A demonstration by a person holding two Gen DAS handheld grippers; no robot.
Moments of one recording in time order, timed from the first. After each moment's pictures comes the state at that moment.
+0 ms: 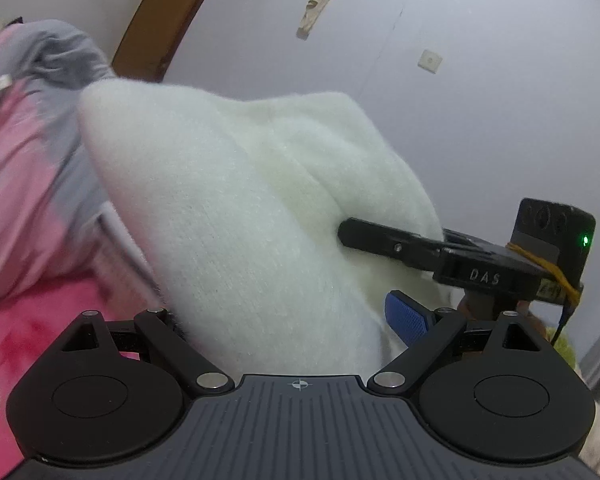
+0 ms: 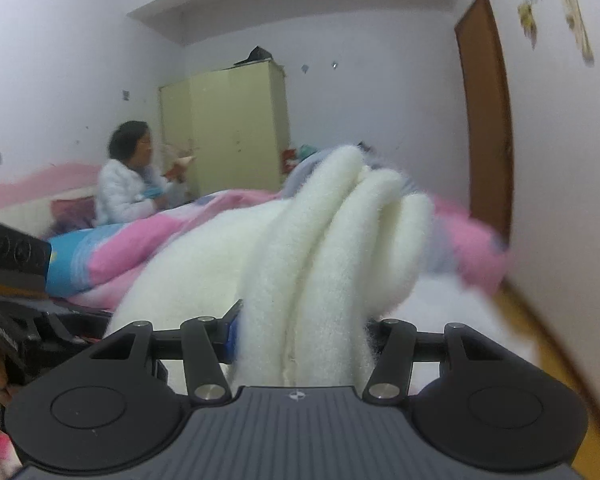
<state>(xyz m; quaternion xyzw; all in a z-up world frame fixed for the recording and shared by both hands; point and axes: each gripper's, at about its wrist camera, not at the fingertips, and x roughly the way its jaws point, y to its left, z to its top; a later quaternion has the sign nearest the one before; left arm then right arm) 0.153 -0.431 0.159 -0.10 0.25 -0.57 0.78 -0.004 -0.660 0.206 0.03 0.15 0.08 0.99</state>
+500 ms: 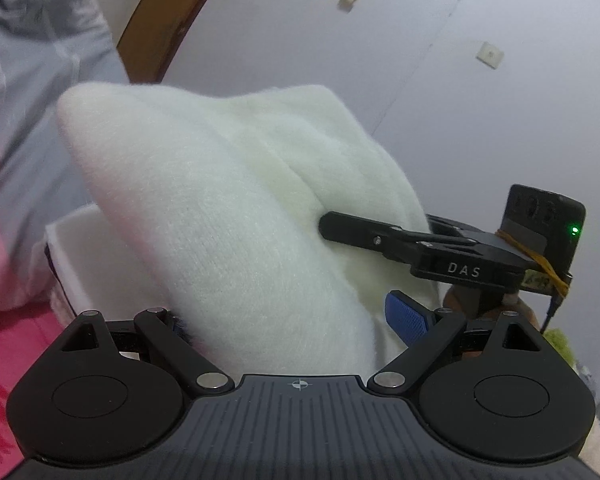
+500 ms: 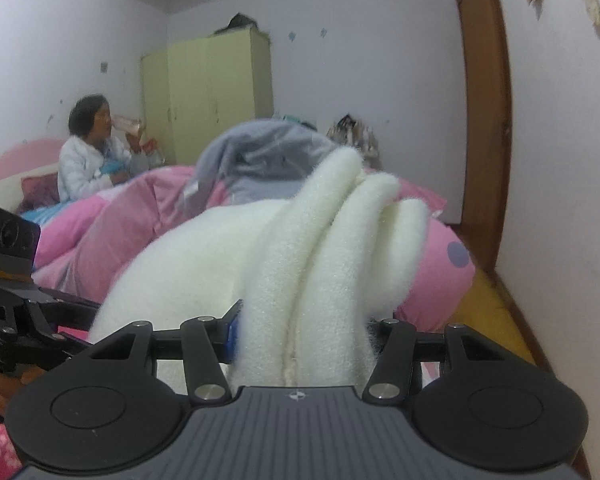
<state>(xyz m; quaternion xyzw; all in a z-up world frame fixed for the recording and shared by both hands) 0.265 -0.556 0.117 -0.11 0.31 -0.55 0.77 0.156 -0.799 0.162 0.02 0.21 0.10 0.97</state>
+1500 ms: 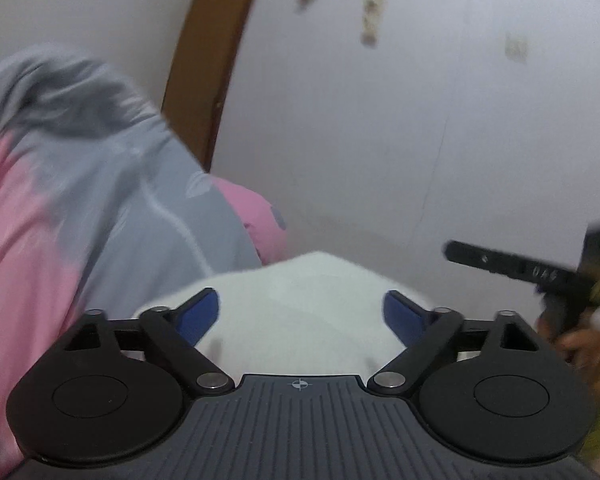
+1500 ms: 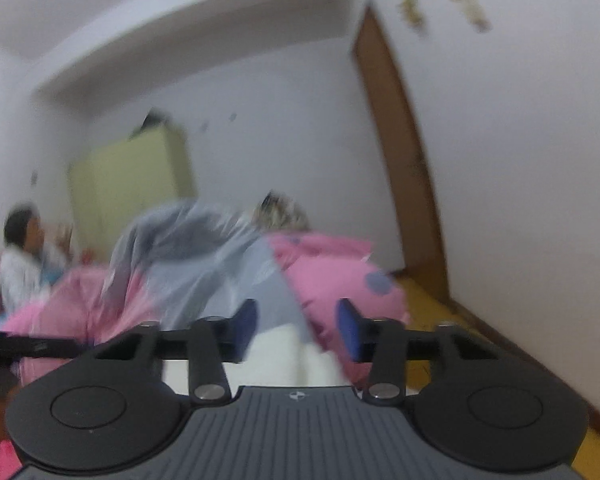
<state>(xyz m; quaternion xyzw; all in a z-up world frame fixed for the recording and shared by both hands) 0.300 -0.542 0.111 0.00 0.18 -0.47 0.86 0.148 -0.832 0.101 0.11 0.10 0.00 0.99</state>
